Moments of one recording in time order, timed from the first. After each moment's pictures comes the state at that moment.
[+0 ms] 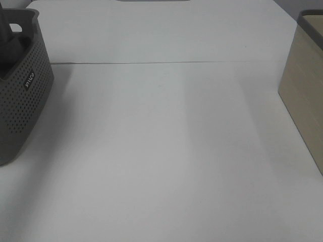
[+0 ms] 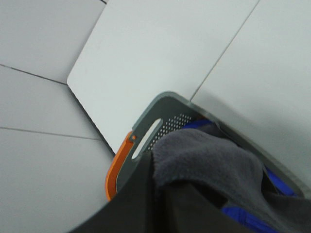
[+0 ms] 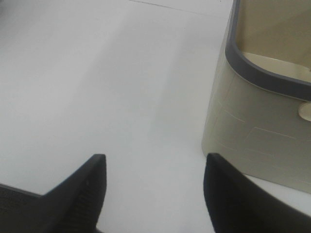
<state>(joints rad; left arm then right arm) -0.10 1.58 -2.02 0.02 1.17 0.91 0.12 0.00 -0.50 0.02 1.06 -0.06</state>
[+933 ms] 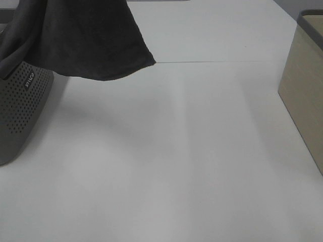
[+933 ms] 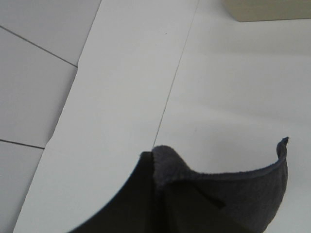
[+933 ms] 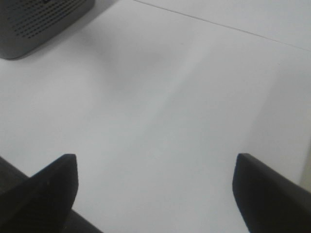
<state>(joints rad) -0.65 1.58 -2.13 0.03 1.22 0.78 0.12 0.41 -0.52 0.45 0.80 -0.48</state>
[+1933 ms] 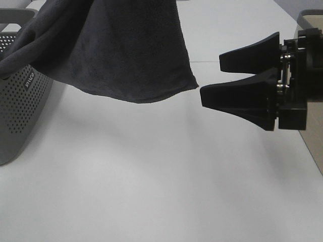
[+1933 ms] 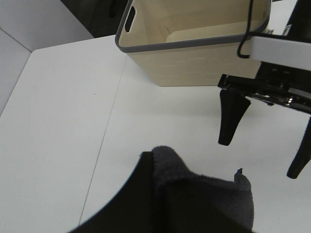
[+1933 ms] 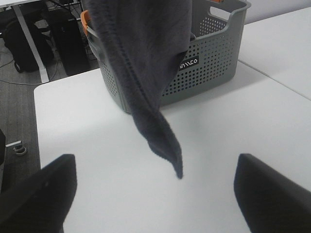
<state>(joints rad) -0.72 1.62 -2.13 -0.24 1.20 0.78 0.12 1.20 -0.57 1.52 0.86 -1.84</state>
